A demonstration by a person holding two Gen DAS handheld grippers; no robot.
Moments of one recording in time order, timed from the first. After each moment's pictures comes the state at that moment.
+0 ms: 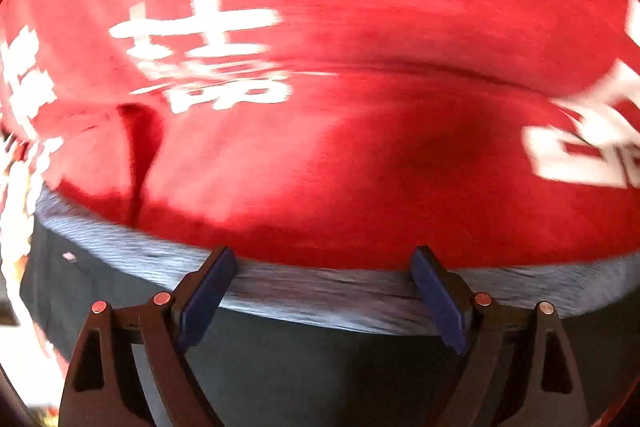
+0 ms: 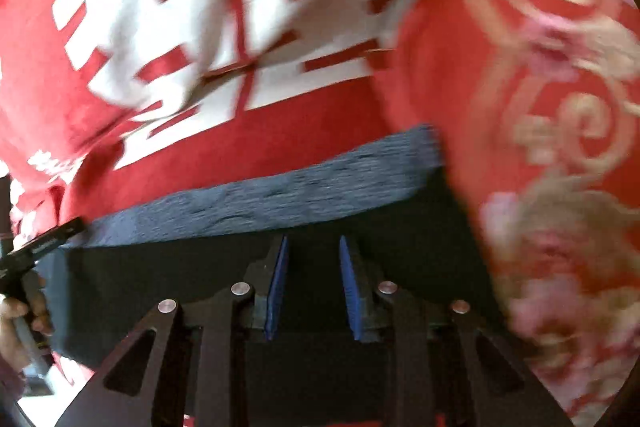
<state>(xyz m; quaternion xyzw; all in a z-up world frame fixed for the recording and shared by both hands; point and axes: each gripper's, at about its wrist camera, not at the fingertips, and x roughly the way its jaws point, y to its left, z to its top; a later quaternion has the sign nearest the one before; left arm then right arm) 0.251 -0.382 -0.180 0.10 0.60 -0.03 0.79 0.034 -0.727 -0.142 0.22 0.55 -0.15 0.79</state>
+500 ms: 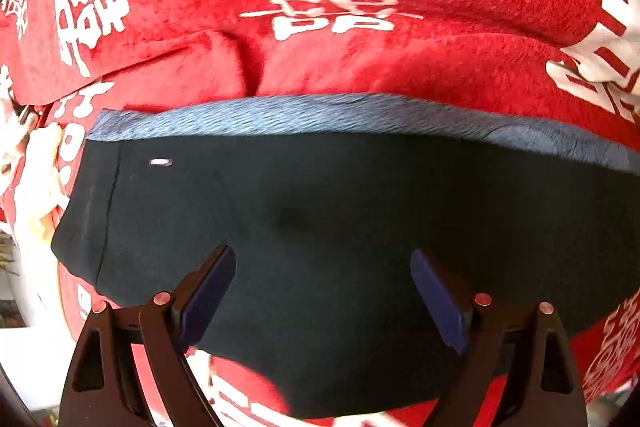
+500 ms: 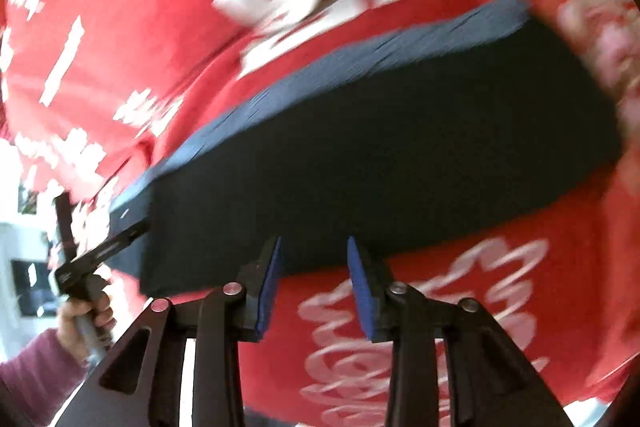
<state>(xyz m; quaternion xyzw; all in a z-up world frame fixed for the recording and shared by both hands) 0.178 -0.262 -0.146 0.11 0.62 -0.06 0.77 -0.010 -0.597 -0.121 0.33 0.57 -0.02 0.75</state>
